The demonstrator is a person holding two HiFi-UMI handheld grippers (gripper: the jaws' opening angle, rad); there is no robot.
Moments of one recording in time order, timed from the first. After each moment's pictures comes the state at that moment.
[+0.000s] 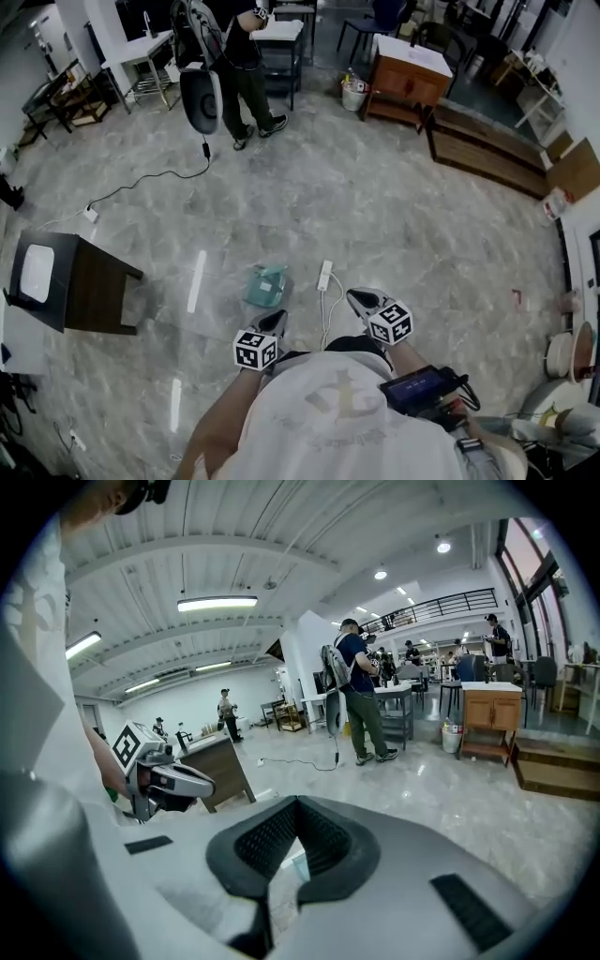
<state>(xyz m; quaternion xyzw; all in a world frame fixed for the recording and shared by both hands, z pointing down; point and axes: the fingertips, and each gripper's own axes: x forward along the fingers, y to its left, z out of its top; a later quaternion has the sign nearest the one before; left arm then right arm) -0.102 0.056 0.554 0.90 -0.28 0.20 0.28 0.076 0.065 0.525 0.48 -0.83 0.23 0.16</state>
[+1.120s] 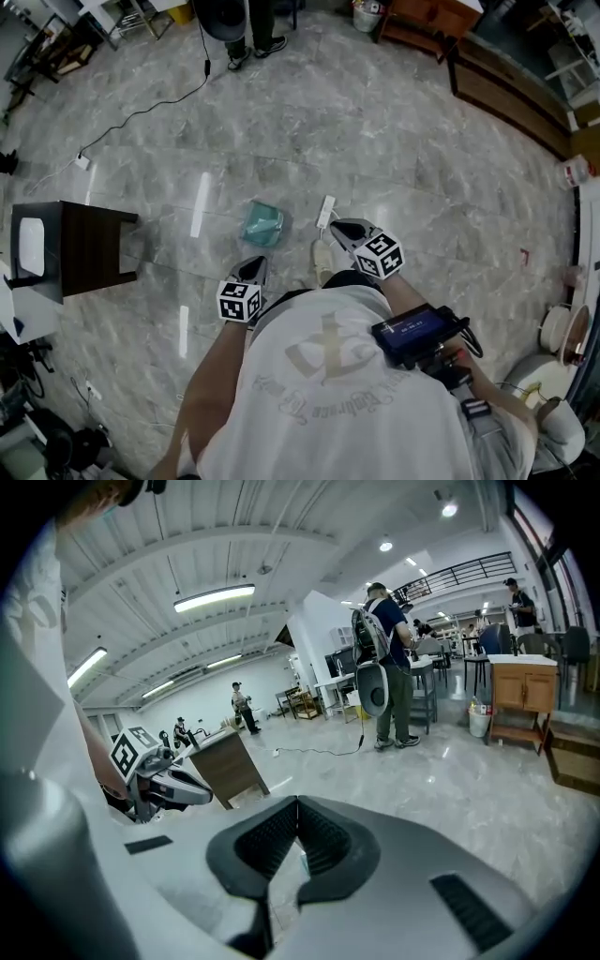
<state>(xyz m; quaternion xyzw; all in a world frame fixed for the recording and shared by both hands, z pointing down) -0.108 0.000 0.594 0.85 -0.33 0.29 0.29 0.084 -0.029 0.563 0.41 -0.85 0.28 0.17</state>
